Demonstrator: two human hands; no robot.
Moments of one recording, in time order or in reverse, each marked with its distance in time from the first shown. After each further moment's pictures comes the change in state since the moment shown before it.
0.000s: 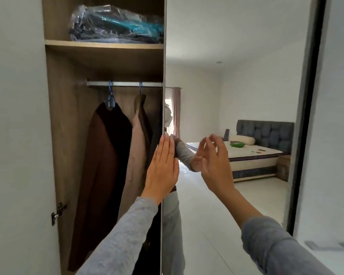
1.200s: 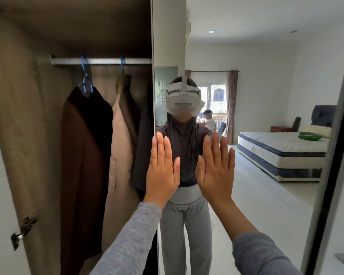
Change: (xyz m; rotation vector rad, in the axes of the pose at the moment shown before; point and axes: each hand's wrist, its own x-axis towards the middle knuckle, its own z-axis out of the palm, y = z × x) left_hand 0.007 -0.031 0.113 -0.035 0.020 -0.034; right_hand -0.001 0.051 0.100 -0.286 0.132 -0.006
